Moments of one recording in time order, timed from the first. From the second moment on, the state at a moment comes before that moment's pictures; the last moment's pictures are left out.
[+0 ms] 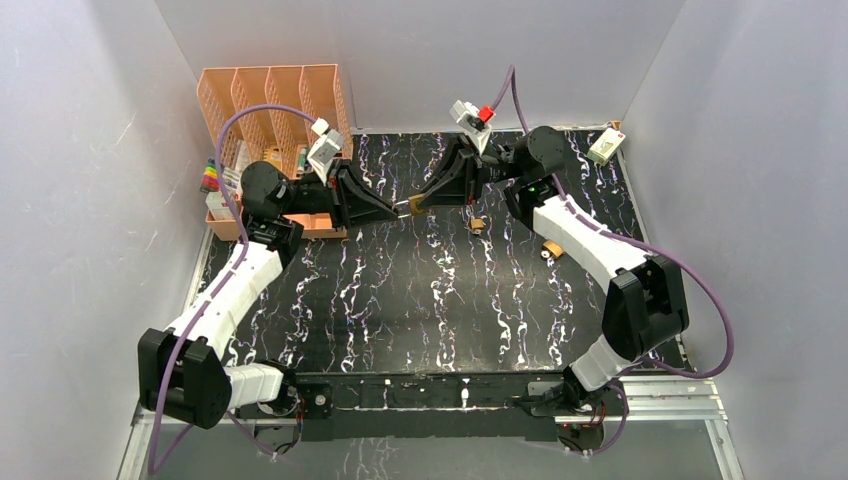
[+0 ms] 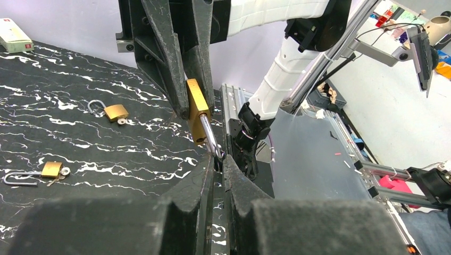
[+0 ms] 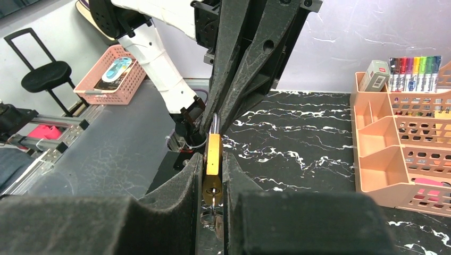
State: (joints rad) left arm -0.30 1.24 0.99 0.62 1.29 -0.71; right arm 0.51 1.58 1.28 0.85 -1.38 0.73
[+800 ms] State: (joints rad) left arm -0.29 1.16 1.03 0.15 1.19 -0.33; right arm 0.54 1.62 1.32 0.75 -1.37 0.66
